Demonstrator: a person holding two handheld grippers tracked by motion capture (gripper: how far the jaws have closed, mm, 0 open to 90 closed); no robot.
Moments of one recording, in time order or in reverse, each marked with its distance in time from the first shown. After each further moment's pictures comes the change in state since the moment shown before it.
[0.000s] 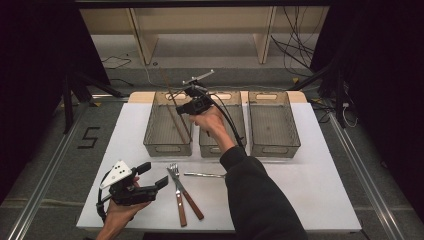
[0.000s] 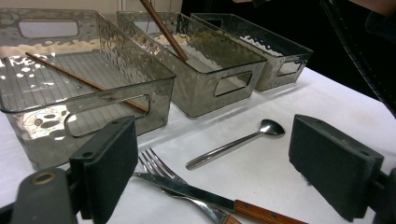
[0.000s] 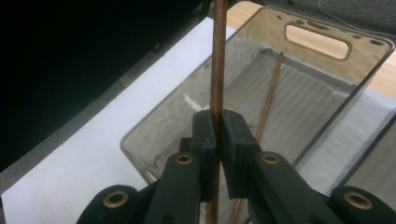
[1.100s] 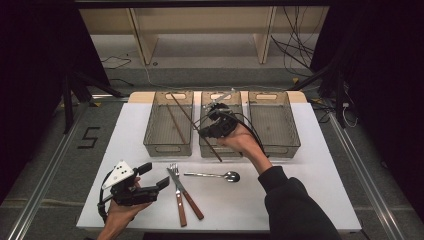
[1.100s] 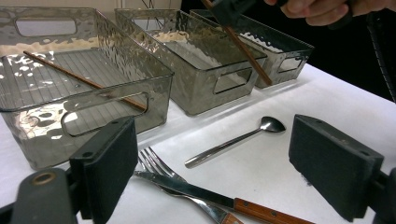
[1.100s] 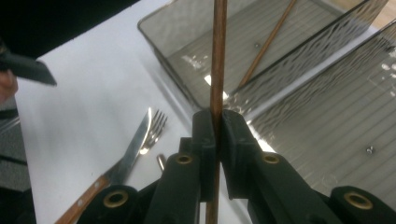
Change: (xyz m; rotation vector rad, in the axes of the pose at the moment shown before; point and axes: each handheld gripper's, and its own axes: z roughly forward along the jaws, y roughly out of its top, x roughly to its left) left arm -0.002 -0.001 0.002 0.013 0.002 0.013; right arm -0.006 -0.069 -0.059 0.136 0.039 -0.192
